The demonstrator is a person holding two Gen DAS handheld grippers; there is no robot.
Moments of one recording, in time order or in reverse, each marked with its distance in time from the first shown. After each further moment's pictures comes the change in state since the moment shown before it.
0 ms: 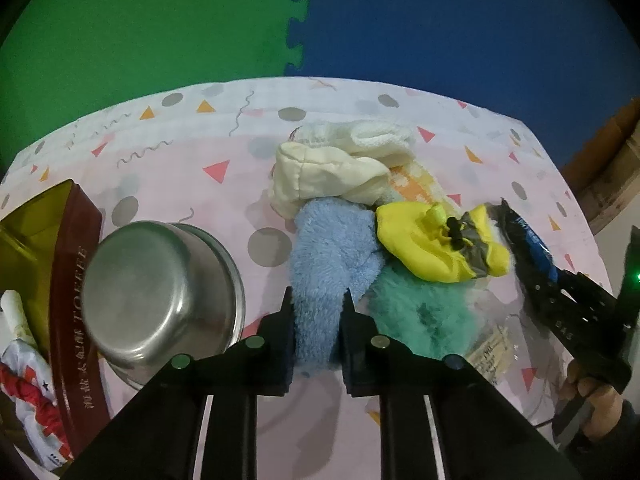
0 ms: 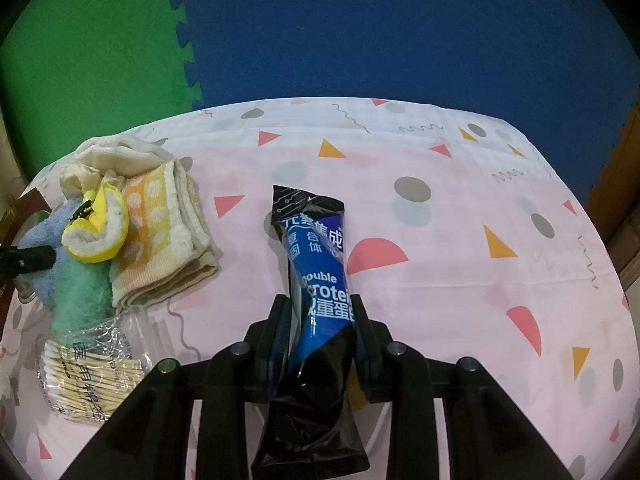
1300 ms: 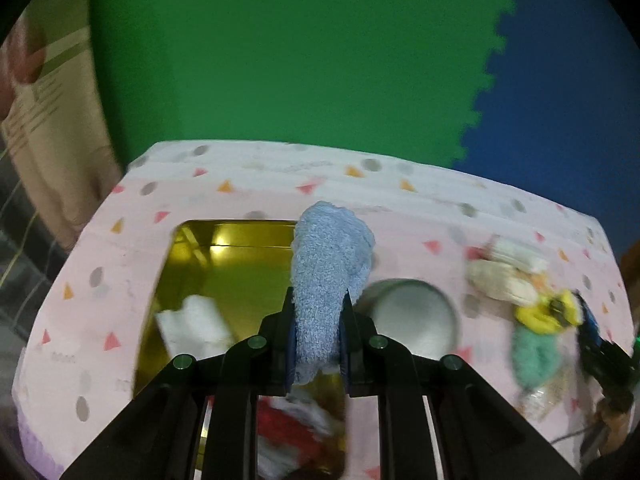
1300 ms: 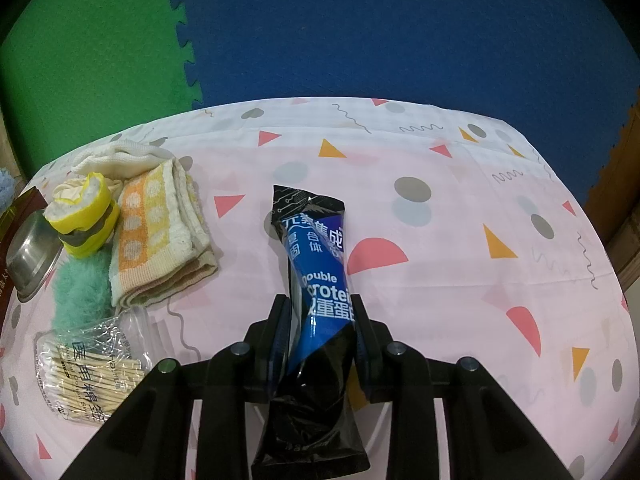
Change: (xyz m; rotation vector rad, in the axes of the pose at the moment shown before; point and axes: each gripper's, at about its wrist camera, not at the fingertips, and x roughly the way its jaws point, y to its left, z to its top) left arm -0.105 0.167 0.001 -0.237 -0.170 0.276; right arm -0.001 0.001 0.001 0.000 0.002 -0.003
